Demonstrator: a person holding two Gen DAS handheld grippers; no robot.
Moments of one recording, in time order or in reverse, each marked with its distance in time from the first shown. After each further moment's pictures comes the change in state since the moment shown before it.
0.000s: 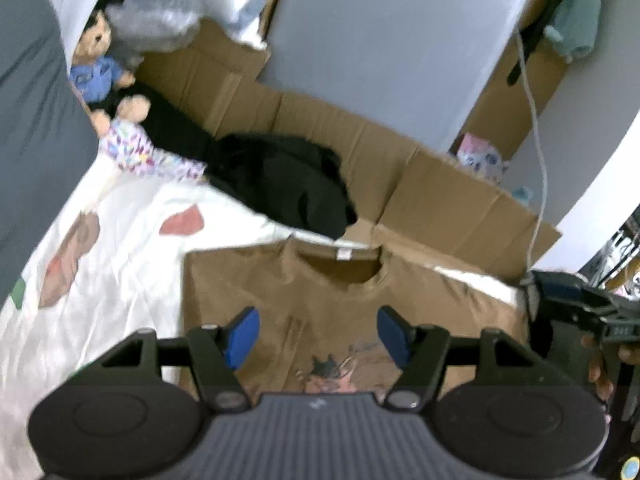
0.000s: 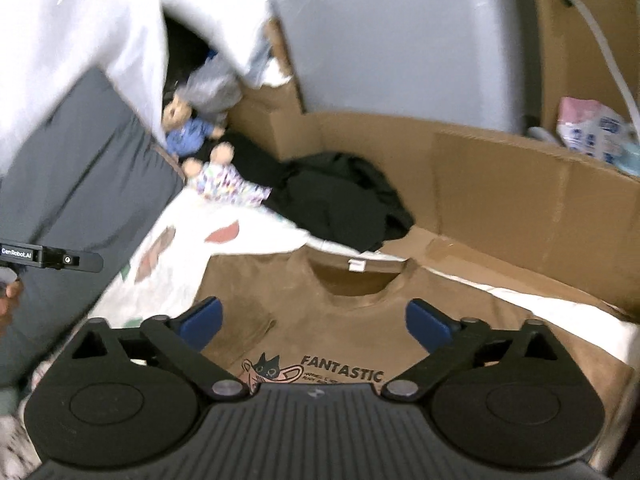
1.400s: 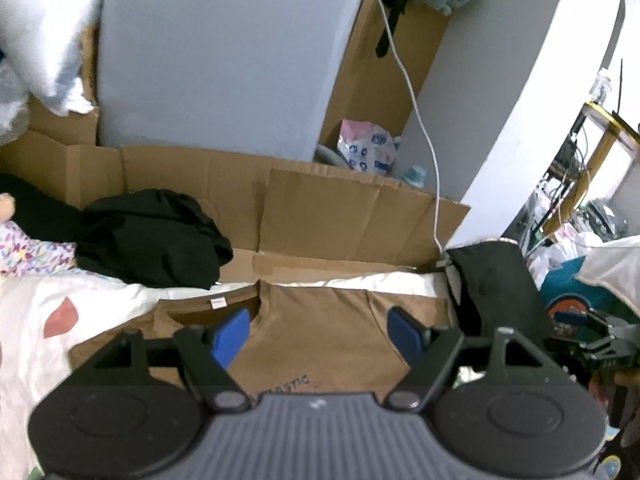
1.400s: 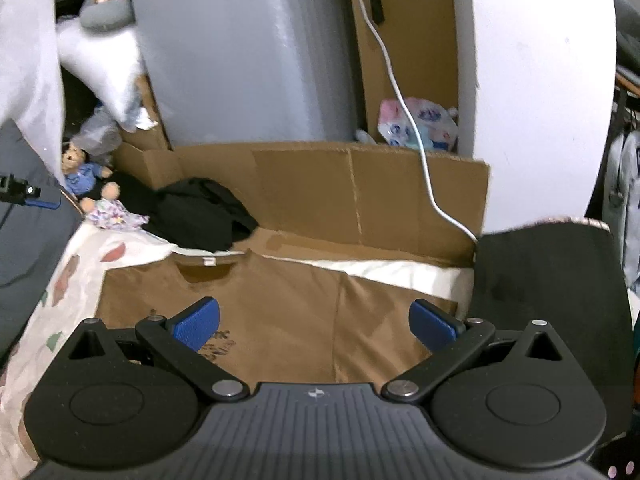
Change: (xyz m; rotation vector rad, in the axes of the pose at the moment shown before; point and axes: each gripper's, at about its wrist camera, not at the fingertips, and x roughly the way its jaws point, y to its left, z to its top) left arm 0.074 -0.130 0.039 0.241 0.040 -0.195; right arm -0.120 -0.100 -0.074 0.152 -0.045 -0.298
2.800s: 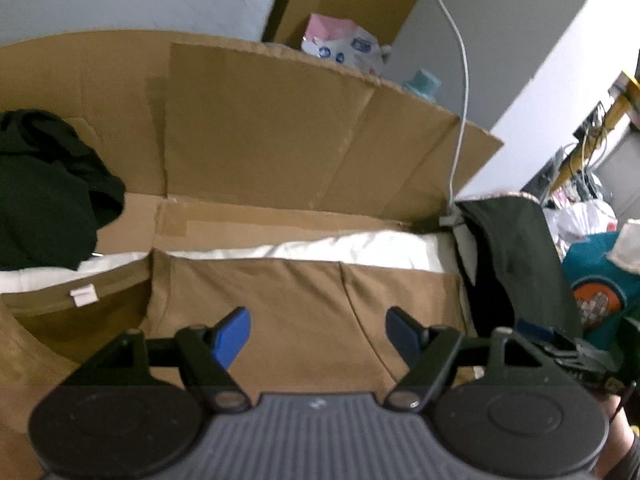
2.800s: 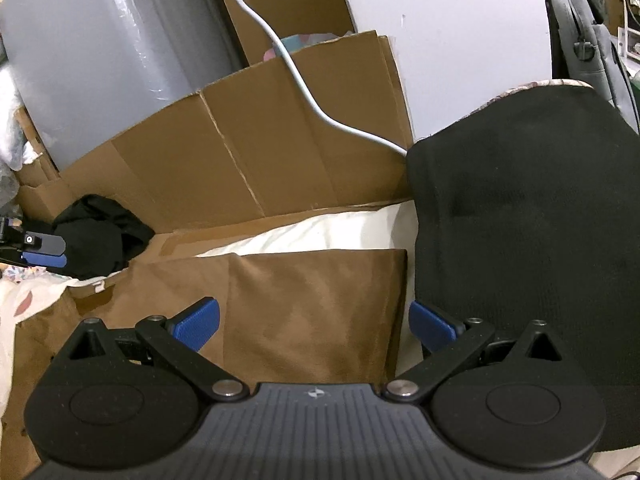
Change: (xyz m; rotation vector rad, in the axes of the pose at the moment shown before) left arm 0.231 -0.044 -0.009 -0.009 0.184 -0.113; right arm 0.149 -0.110 -0.062 0.243 -0.045 -0.114
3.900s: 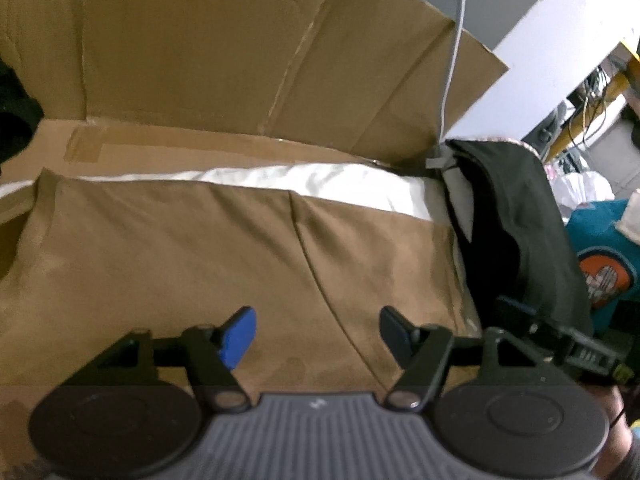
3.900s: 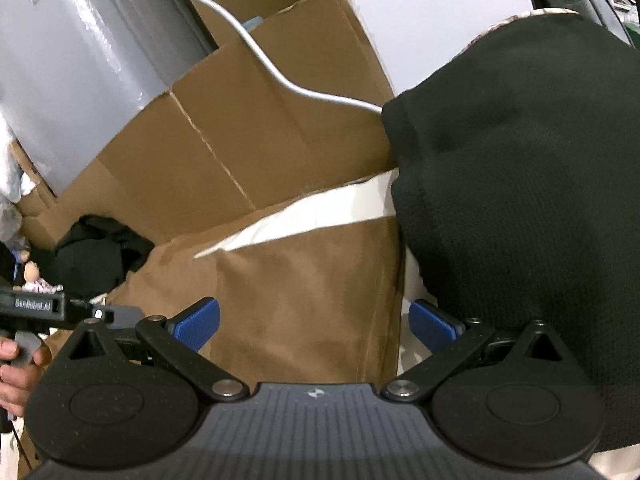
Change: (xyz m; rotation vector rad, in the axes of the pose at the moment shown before) left arm 0.100 -0.029 -0.046 -0.043 0.084 -0.107; right arm 0.029 -0.029 -0.026 0.114 -0.004 0.077
